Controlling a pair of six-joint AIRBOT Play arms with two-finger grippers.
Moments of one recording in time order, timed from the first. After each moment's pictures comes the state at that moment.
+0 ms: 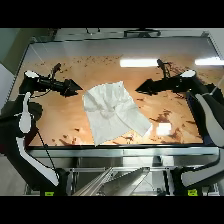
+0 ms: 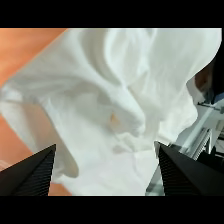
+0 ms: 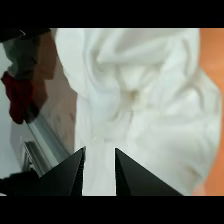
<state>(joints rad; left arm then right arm) 0.18 -1.96 1.69 0.65 -1.54 -1.09 -0.04 -1.66 1.31 -0.47 1.32 1.03</state>
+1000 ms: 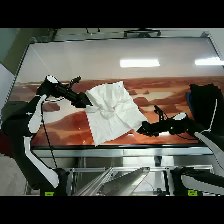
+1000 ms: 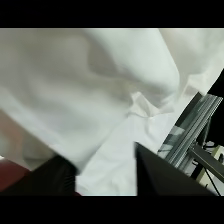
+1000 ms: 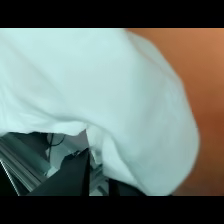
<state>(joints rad) 0.03 -1.97 1.57 0.77 -1.58 -1.09 0.10 -1.38 0.52 -0.43 0.96 1.04</state>
